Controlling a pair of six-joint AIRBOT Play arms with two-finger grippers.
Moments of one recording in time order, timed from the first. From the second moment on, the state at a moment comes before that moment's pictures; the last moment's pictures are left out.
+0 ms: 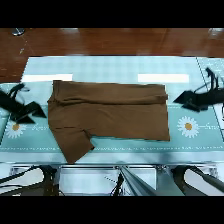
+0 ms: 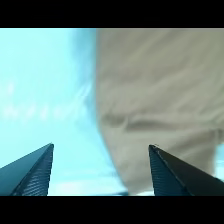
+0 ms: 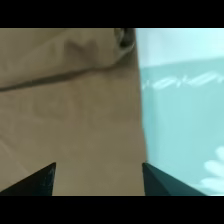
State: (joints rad) left arm 0.48 -1.32 0.94 1.25 -1.48 -1.37; right arm -0.37 -1.12 0.84 -0.99 1.22 1.30
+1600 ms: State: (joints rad) left arm 0.37 -1.19 0.44 0.82 -1.16 -1.13; right arm -0.45 -0.96 0.42 -1.10 1.31 1.42
